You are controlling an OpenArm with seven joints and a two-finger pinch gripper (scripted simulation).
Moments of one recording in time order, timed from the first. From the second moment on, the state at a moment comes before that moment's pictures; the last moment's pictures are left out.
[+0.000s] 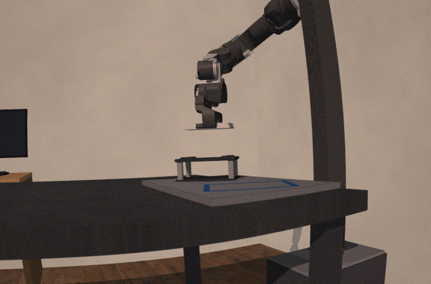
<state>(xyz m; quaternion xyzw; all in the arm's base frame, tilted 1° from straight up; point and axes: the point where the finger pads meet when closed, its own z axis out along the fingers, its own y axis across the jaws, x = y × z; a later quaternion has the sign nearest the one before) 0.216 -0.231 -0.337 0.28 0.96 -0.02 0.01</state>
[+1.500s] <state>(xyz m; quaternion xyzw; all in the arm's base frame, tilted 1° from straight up) 0.218 -0.243 -0.332 0.27 0.96 0.00 0.01</state>
